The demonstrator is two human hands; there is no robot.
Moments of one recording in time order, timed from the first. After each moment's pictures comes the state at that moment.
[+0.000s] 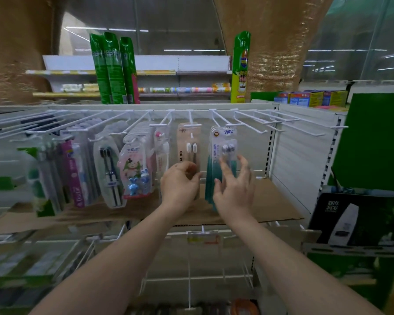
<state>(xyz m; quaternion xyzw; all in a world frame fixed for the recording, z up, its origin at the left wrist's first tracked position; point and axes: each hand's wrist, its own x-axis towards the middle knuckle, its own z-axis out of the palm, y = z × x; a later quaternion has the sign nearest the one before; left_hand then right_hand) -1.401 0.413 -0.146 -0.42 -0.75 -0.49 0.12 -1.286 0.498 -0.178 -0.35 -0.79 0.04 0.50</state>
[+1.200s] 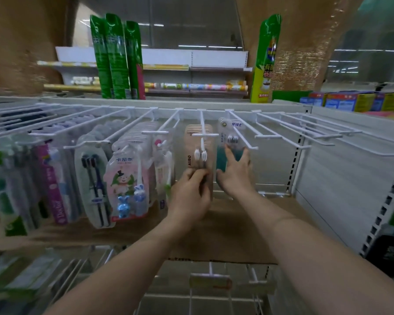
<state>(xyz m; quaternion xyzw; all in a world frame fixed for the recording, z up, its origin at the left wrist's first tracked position) -1.453 0.480 -0.172 -0.47 -0.73 -0.46 0.20 -1.398 0.629 -0.146 -0.40 -0.84 0.15 0.32</state>
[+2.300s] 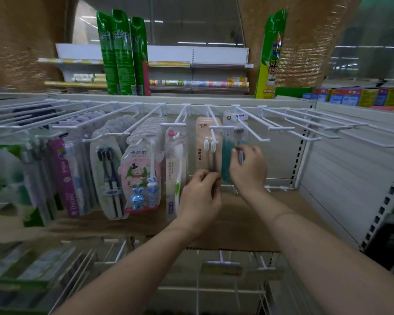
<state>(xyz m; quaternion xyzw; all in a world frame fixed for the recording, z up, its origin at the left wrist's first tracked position) -1.439 0.459 -0.181 -0.50 -0.72 -0.45 0.19 -1.383 0.600 -0.143 -0.34 -0.76 0.17 0.53</state>
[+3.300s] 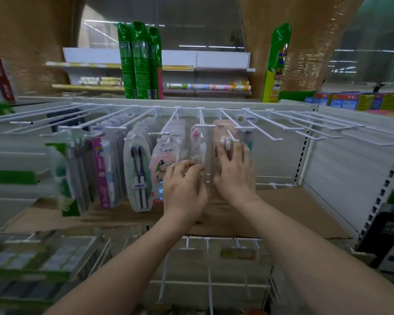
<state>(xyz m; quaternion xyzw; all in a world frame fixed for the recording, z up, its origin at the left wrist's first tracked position) -1.467 0.378 -0.169 -0.44 -0.71 -0.46 0.31 -1.394 0.506 -0.143 -0.31 -0.86 -0.06 0.40</state>
